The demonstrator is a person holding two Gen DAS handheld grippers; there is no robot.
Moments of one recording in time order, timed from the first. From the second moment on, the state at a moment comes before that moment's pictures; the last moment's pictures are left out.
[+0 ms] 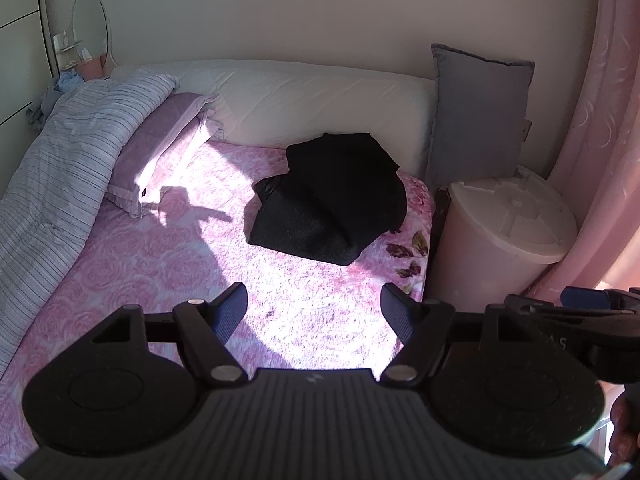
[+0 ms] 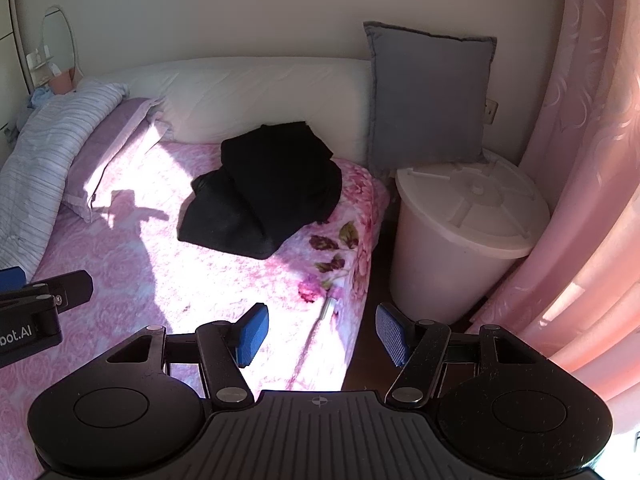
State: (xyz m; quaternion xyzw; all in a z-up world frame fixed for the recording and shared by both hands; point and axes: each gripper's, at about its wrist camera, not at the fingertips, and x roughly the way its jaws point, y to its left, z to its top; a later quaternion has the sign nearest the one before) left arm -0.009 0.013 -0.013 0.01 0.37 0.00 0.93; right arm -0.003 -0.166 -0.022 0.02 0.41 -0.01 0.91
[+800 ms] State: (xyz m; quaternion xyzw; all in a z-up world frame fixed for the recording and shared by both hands) left arm -0.007 0.014 -0.015 0.01 0.39 0.00 0.92; right arm -0.003 -0.163 -0.026 0.01 0.41 -0.01 0.91
